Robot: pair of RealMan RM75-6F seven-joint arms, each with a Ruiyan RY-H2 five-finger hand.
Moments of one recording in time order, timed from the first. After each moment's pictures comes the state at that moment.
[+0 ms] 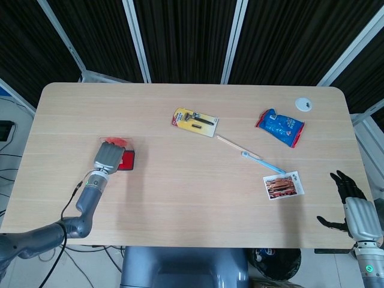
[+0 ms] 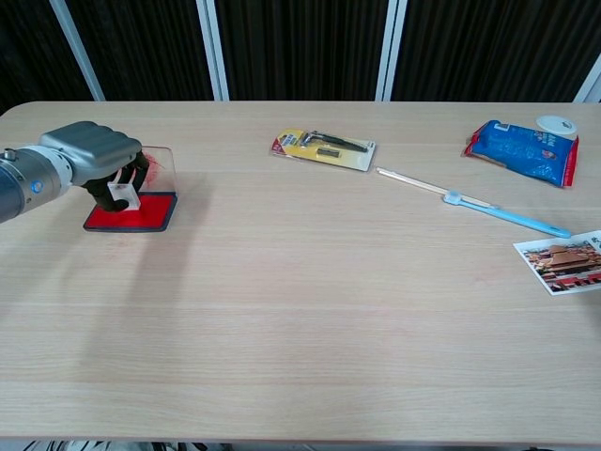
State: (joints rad) left arm -0.82 -1.70 -0.10 -1.06 0.86 0.85 0.70; right arm 0.08 -1.09 0.08 -1.68 -1.41 1.39 0.11
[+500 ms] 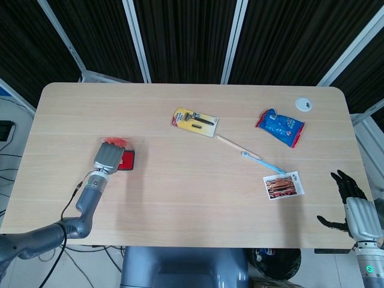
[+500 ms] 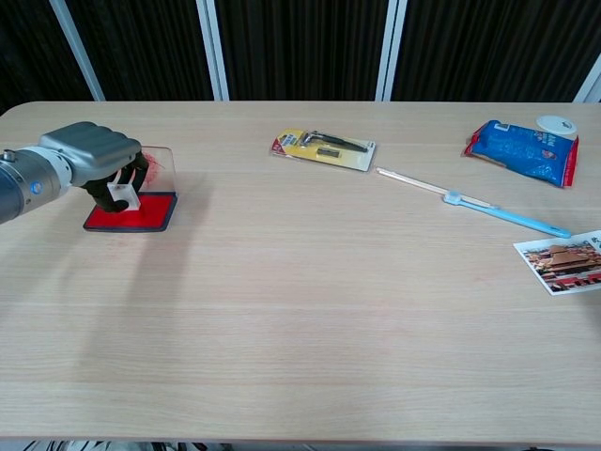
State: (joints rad) left arm -0.81 -1.70 -0.10 -1.06 0.86 0.85 0.70; right arm 0.08 -1.09 0.08 -1.68 -1.41 1.40 0.11
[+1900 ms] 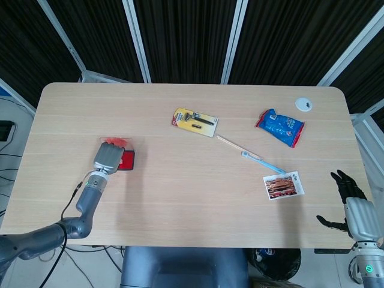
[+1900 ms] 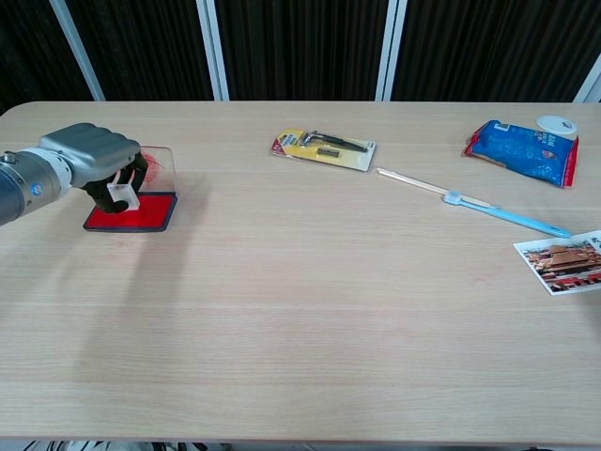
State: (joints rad) left arm -0.80 -1.71 -0.11 -1.04 0.86 0.85 0.70; right arm 0.08 -1.10 0.08 -1.68 -1.41 1.41 0.12
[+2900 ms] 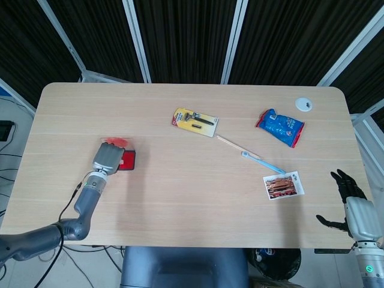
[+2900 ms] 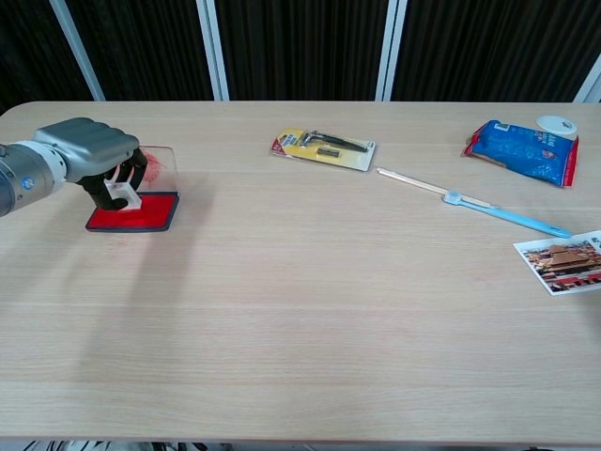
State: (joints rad) left arm -0.80 -1.65 -0.12 -1.14 0.89 0.89 0.70; right arm 0.08 -1.09 0.08 -1.68 -1.42 1.41 0.13
